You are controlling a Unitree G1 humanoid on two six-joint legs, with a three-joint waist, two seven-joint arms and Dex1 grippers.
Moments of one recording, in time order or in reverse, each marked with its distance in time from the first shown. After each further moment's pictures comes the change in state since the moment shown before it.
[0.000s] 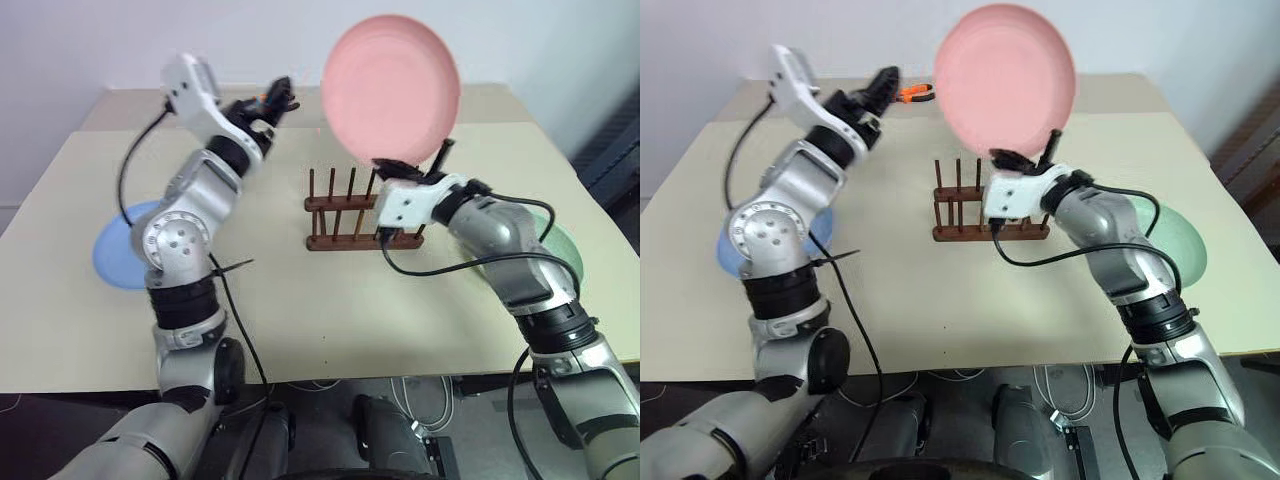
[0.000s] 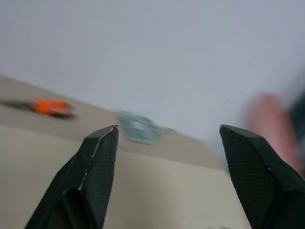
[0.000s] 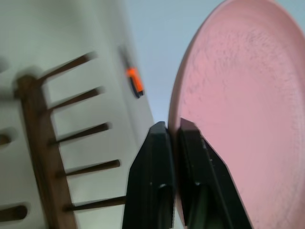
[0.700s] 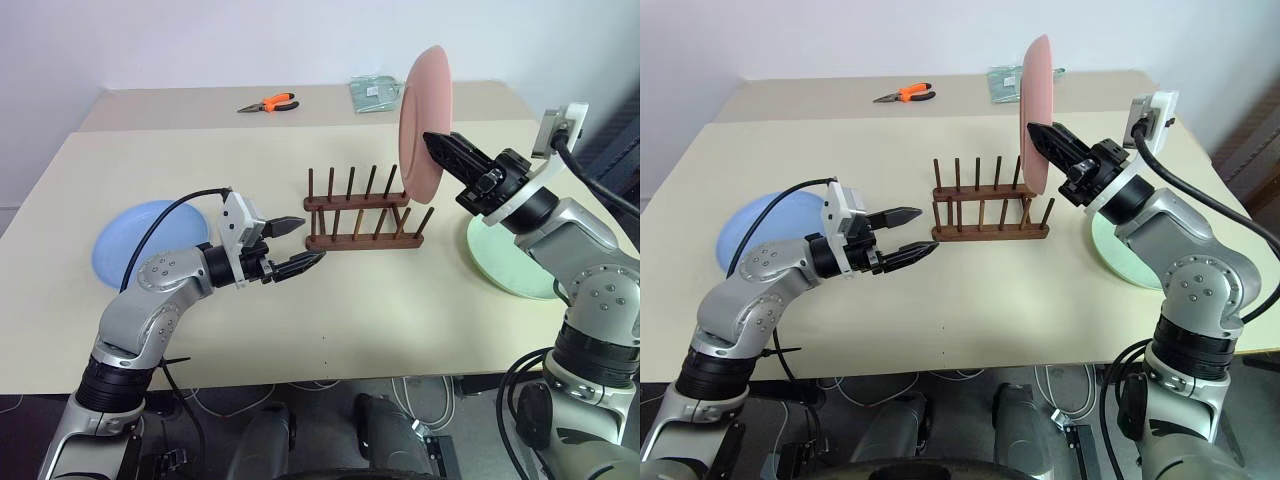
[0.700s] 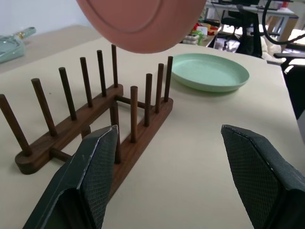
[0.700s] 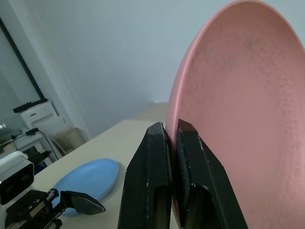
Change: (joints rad) left arm 0.460 0.332 -0.377 -0.192 0.092 -0.221 -0.839; right arm 0.066 0.091 -0.484 -0.255 1.240 0.868 -0.103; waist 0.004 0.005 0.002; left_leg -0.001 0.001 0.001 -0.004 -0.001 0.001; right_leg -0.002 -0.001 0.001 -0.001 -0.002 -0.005
